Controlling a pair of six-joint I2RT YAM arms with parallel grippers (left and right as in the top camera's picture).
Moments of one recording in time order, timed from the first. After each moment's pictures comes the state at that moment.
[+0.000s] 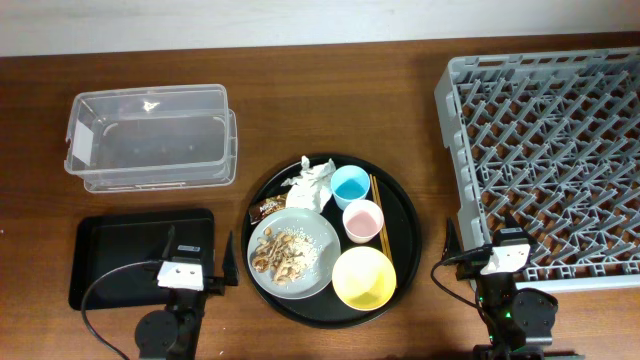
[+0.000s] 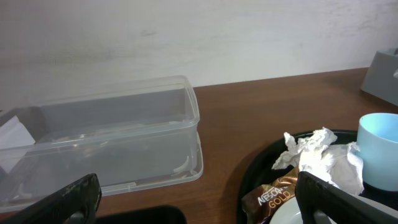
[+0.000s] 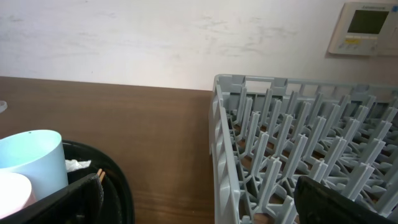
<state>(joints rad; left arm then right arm) -0.06 0.01 0.02 -0.08 0.06 0.06 -0.05 0.01 0.01 -0.07 -0.09 -0.05</state>
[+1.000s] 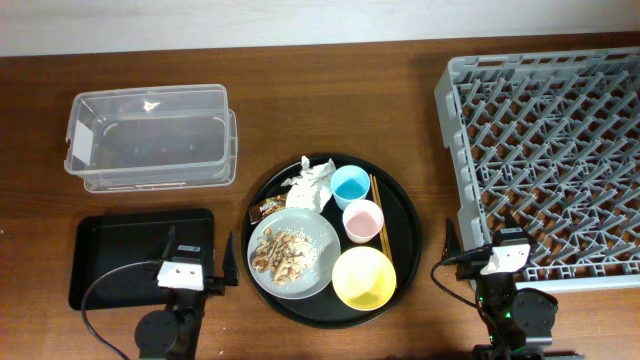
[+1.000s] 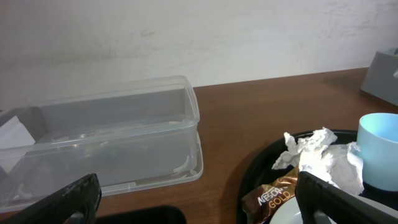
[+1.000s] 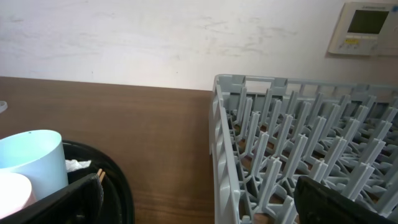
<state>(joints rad) -0.06 0.01 0.02 -0.08 0.06 0.06 -0.05 0.01 0.01 -0.07 -0.09 -0.05</state>
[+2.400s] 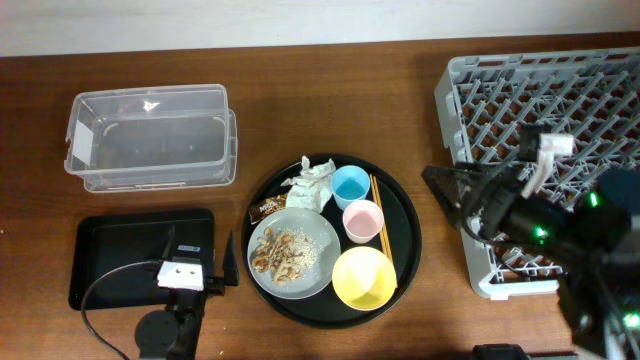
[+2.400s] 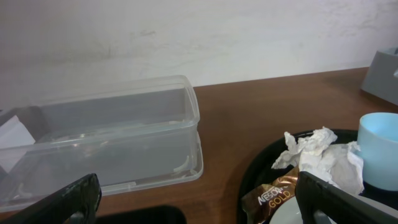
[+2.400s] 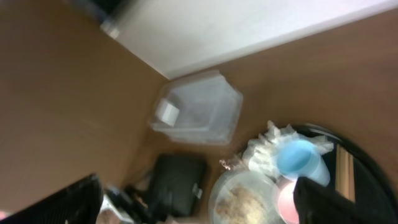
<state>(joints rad) -0.06 0.01 0.02 -0.08 0.06 0.06 -0.01 0.89 1.23 -0.80 -0.72 0.46</state>
